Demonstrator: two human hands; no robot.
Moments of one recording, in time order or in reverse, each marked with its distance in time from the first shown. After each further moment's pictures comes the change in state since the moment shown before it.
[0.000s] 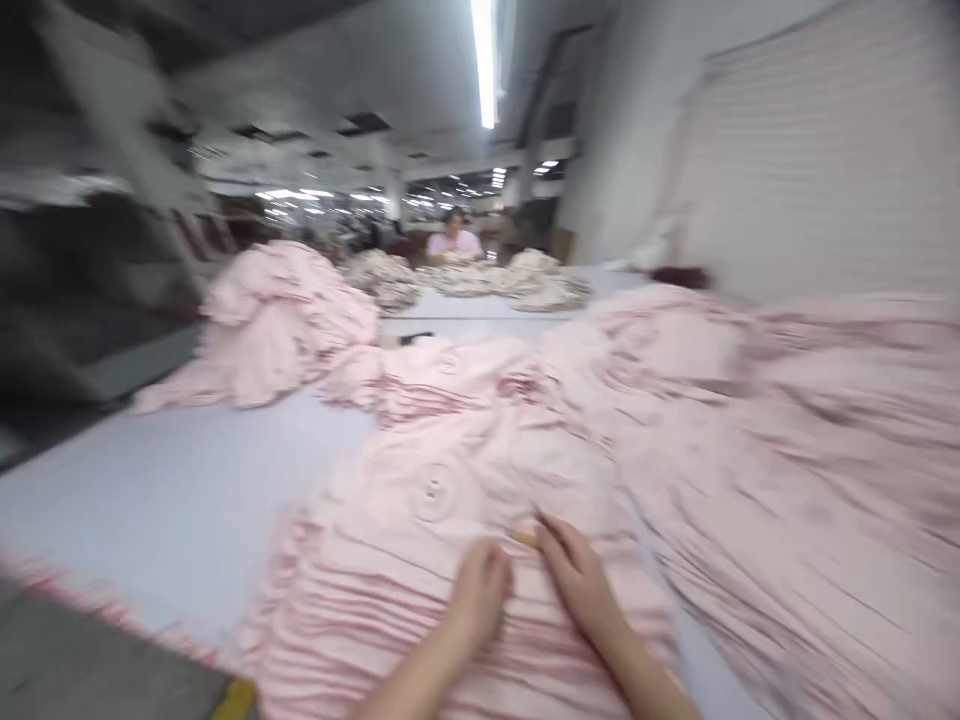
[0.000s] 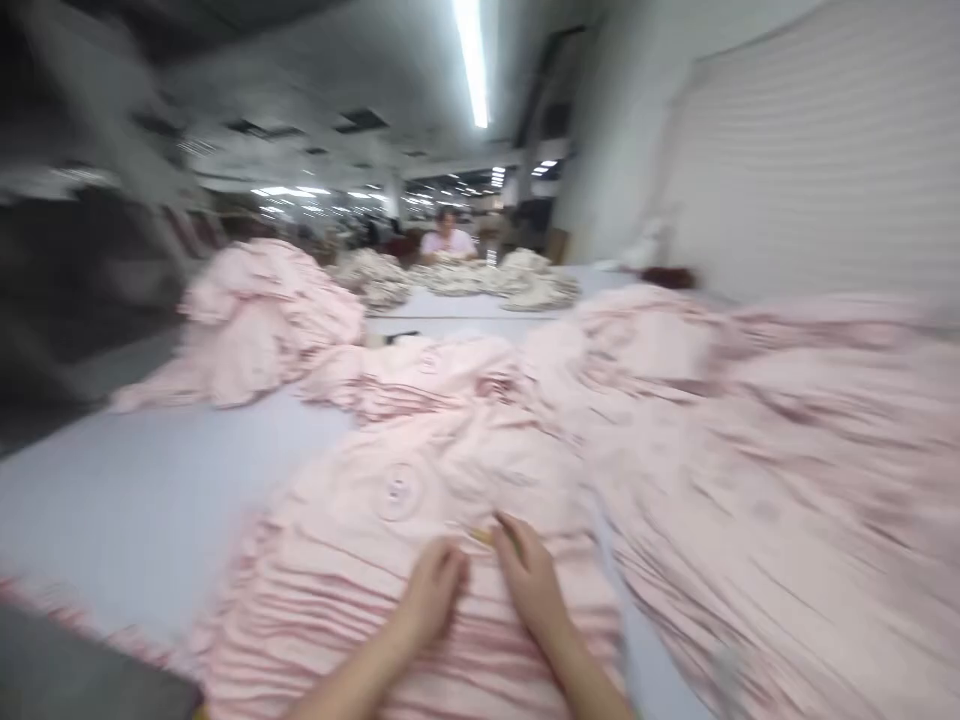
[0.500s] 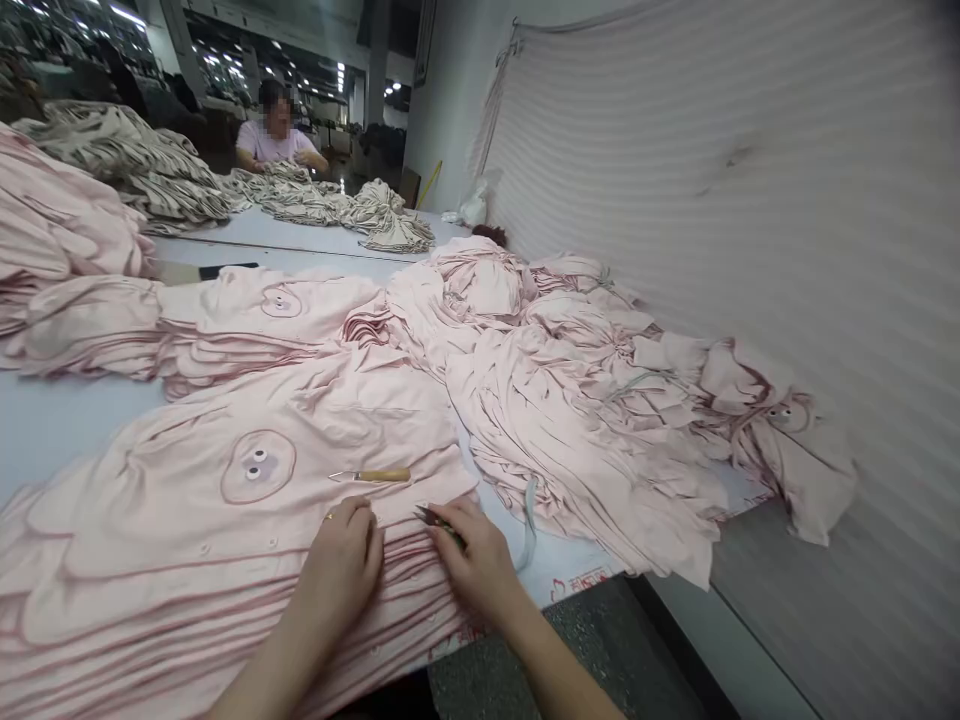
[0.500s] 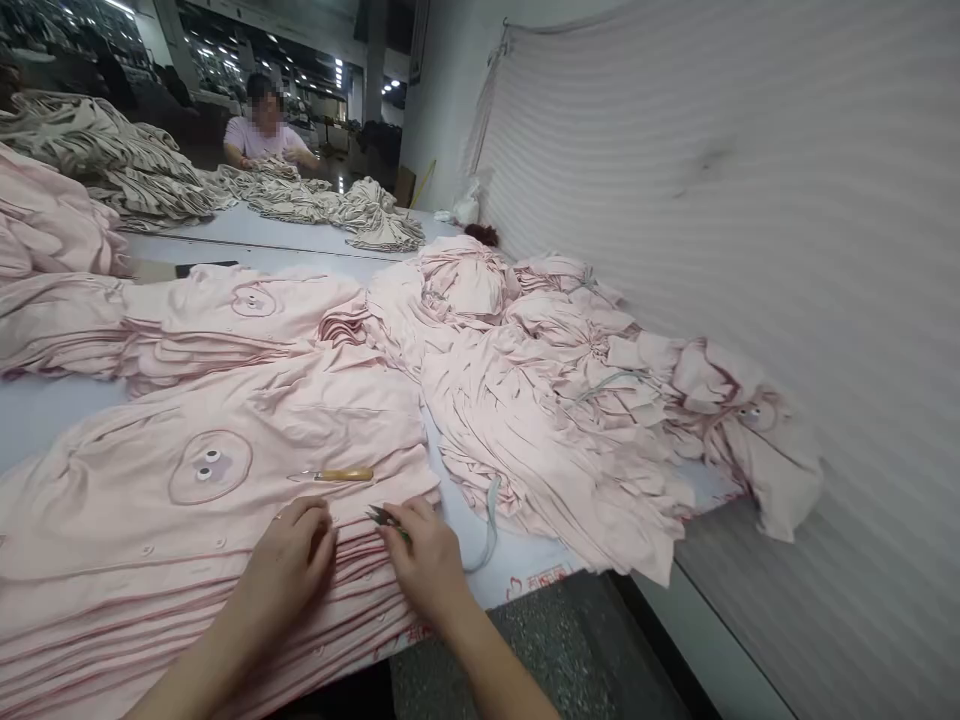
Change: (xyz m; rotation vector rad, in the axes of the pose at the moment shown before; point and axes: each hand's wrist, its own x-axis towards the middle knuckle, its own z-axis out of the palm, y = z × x) left_hand -0.001 -0.004 0.019 0.556 0.023 0.653; right_hand -0.078 -0.022 -0.090 -0.425 -0.148 0.077
